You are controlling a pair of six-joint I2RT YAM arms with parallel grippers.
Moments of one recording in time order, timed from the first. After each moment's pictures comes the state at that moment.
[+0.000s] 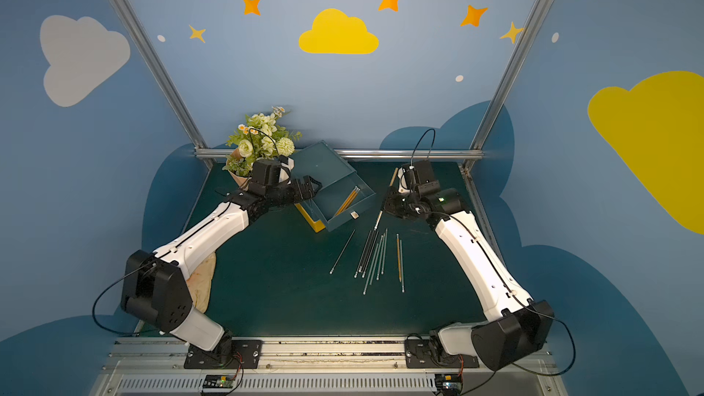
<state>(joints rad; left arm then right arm) -0.37 1.59 1.30 -0.31 0.26 -0.63 0.42 1.39 1.47 -0.87 -0.22 0.67</state>
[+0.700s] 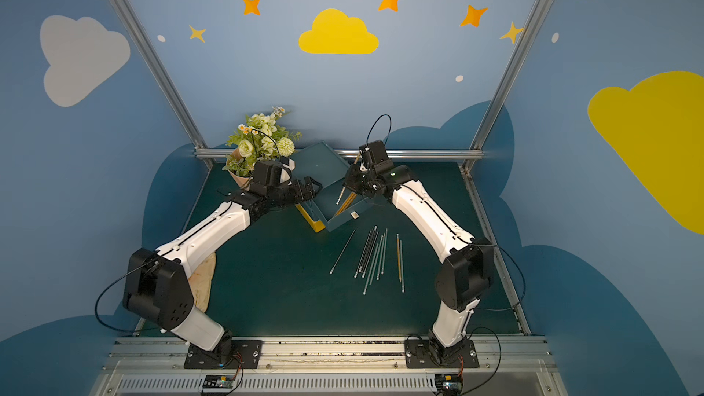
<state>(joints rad) -0.37 1.61 1.30 -0.31 0.26 -0.63 0.58 1.77 1.73 -0.68 -0.21 0.82</state>
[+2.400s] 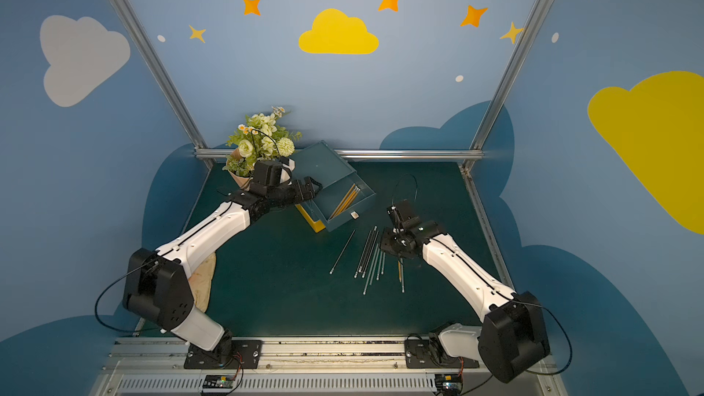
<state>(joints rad) -0.37 1.61 1.30 -0.31 0.26 -0.63 0.50 1.31 0.96 -0.79 -0.03 0.69</state>
